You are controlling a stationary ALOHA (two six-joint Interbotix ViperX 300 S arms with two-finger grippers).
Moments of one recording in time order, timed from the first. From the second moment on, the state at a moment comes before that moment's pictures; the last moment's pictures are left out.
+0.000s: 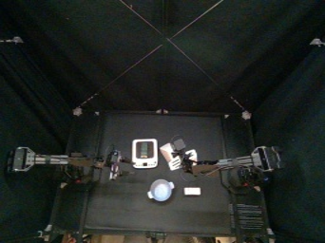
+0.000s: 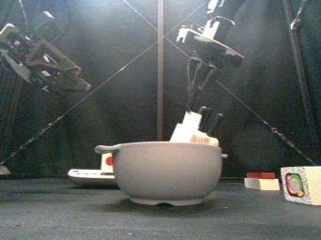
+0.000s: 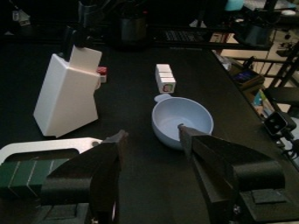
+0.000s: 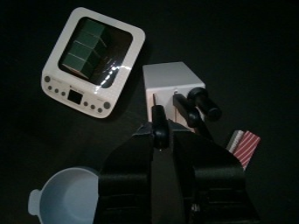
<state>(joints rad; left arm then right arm) 0.17 -0.66 1.24 0.67 -0.44 -0.62 0.08 -0.13 0.31 -0.69 1.05 1.45</state>
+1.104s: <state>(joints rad) 0.17 -0.66 1.25 0.67 -0.44 -0.62 0.21 -0.26 0.29 -0.73 1.14 1.45</state>
